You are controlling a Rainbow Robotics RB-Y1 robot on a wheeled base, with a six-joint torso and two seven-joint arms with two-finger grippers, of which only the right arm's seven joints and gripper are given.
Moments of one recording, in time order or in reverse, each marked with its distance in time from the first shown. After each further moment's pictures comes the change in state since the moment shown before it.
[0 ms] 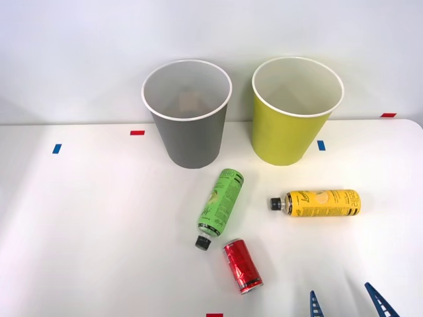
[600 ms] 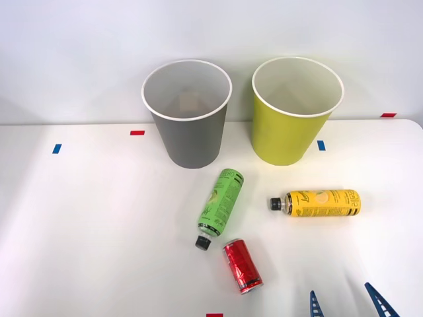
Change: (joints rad) arm 0.000 0.000 0.000 0.000 0.000 0.000 0.000
